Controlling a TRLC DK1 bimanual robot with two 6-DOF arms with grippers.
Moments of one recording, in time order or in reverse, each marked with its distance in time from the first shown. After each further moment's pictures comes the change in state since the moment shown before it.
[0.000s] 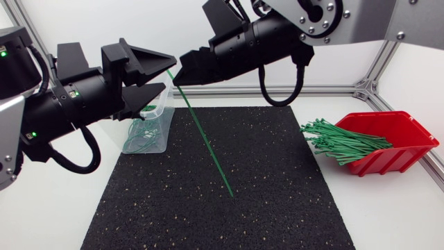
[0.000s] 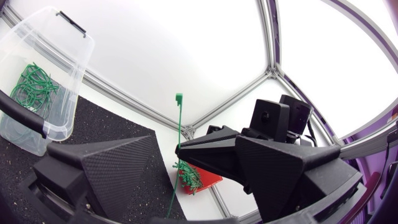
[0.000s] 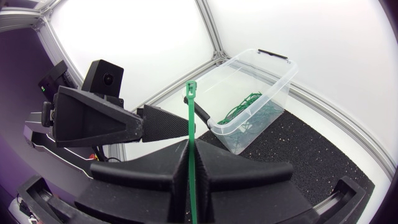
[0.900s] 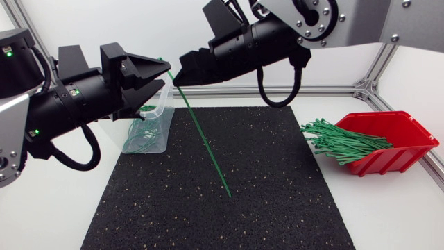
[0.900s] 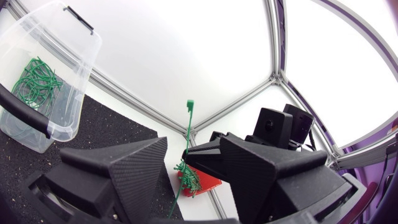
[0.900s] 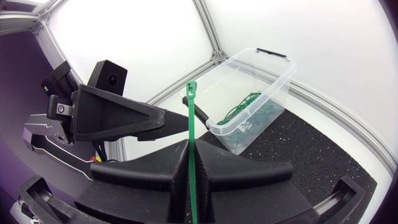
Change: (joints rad) left arm 0.036 0.024 0.000 0.014 0.014 -0.040; right arm -0.004 0.010 -0.005 0.019 -0.002 0.018
